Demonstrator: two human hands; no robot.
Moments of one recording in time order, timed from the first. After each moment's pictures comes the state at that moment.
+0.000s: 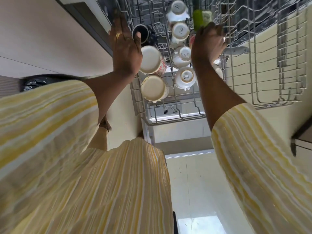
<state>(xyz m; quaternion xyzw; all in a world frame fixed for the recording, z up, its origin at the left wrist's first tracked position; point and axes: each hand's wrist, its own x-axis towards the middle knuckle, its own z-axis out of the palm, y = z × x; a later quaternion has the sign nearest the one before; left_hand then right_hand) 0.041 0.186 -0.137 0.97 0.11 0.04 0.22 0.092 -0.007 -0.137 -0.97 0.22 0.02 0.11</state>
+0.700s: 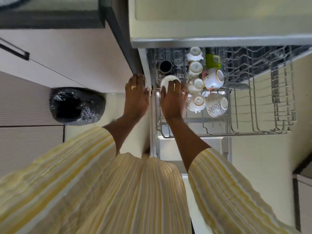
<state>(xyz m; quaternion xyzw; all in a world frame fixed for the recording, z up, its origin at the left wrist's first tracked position) -0.052 0.229 -0.106 0.97 0.10 -0.03 0.22 -0.028 0.108 -0.112 -0.98 -0.02 -0.04 0.19</state>
